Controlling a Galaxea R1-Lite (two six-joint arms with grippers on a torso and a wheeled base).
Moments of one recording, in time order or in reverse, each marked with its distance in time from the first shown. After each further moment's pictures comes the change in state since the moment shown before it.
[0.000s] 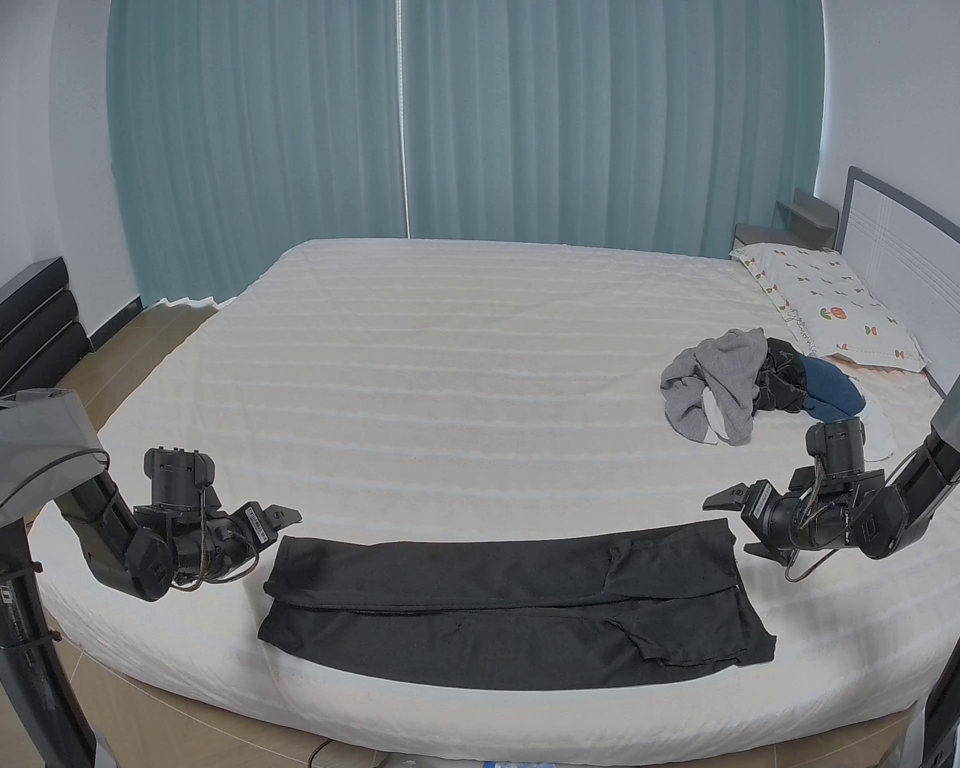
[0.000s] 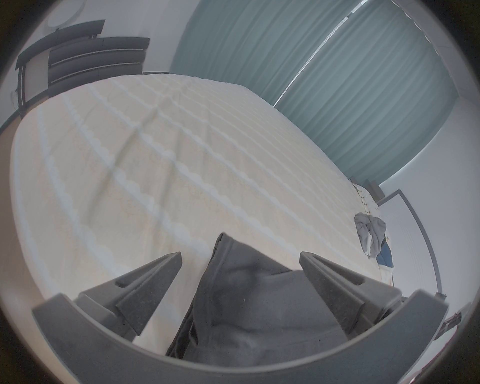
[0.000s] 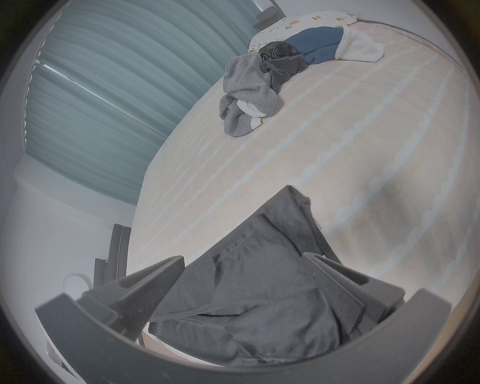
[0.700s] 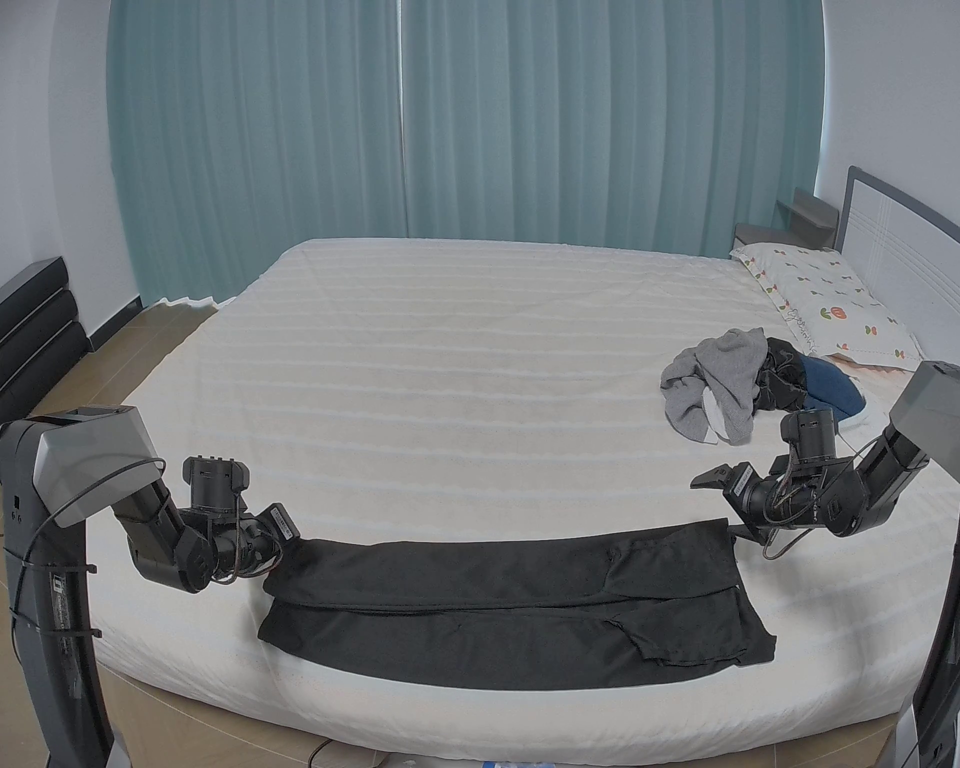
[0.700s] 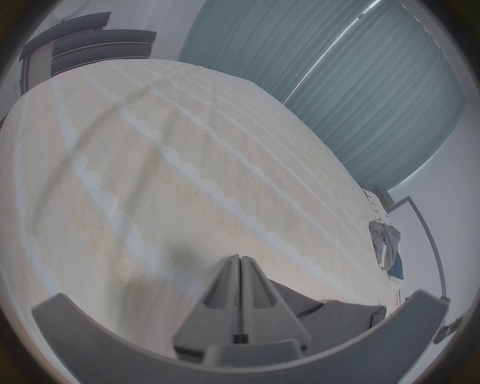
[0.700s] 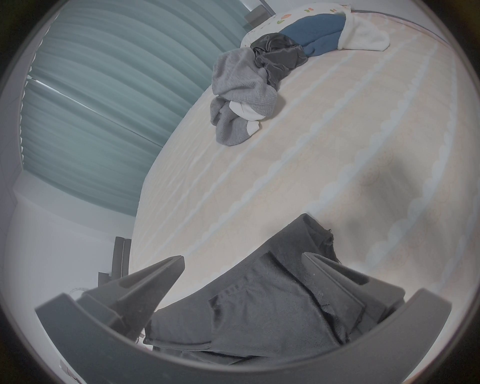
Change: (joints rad) left arm -0.001 0.211 -0.175 -0.022 0.053 -0.062; right arm -0.024 0.194 -0.209 -0.001 0.004 0.047
